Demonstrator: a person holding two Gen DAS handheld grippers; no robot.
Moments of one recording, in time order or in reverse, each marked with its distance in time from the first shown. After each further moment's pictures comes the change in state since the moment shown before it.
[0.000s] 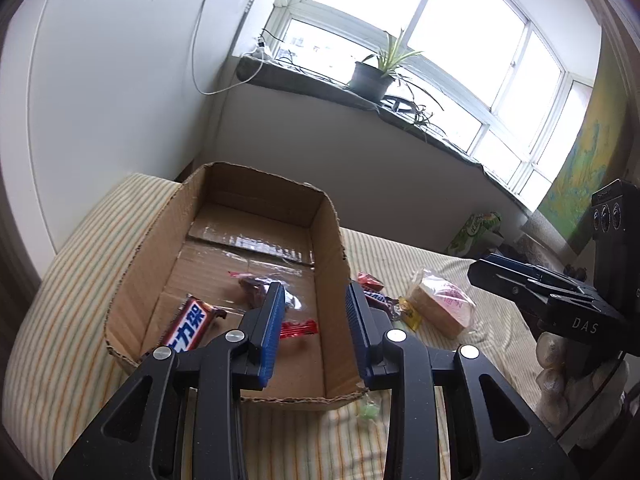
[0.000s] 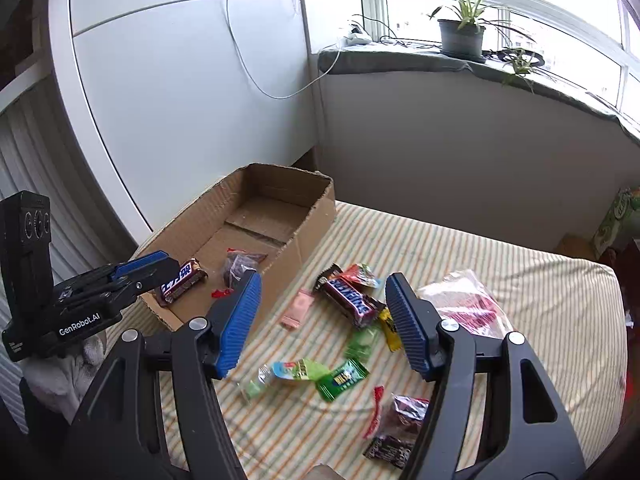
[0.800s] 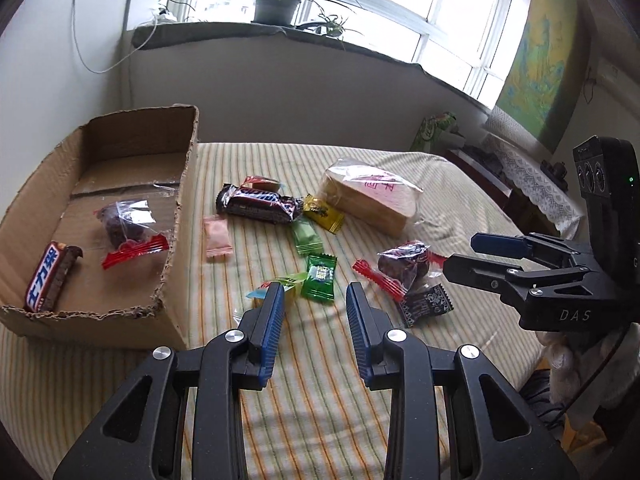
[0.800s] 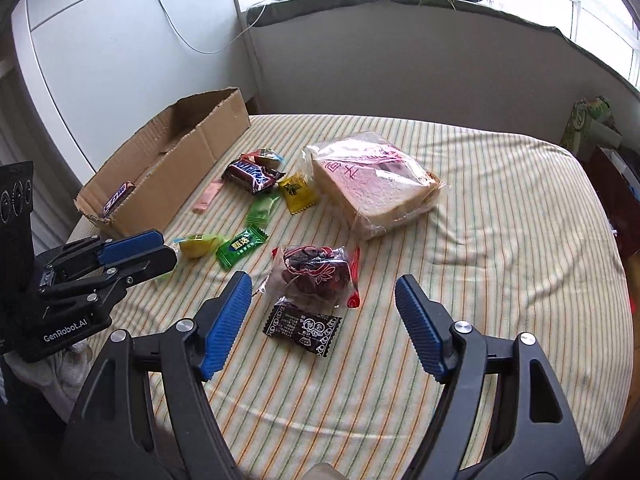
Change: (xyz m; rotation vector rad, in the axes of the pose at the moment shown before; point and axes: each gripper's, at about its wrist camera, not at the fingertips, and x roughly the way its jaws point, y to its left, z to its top) left arm 0.048 -0.090 -0.068 0.253 0.203 -0.074; right arm -0.015 -0.073 -0.106 0.144 0.131 -0.101
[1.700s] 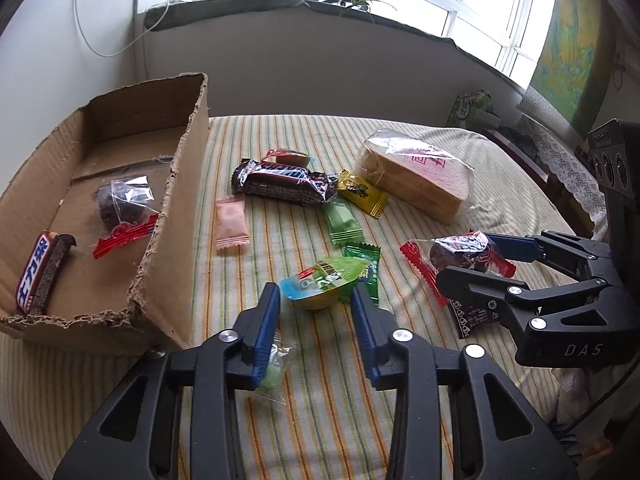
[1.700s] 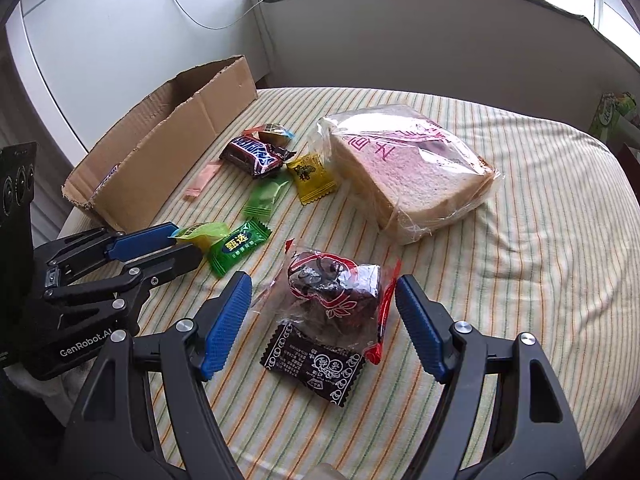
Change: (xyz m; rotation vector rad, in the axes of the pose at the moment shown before) left arm 0.039 0.006 0.000 -0.003 0.078 0.110; right arm 0.050 0.004 0.004 -0.031 0.059 0.054
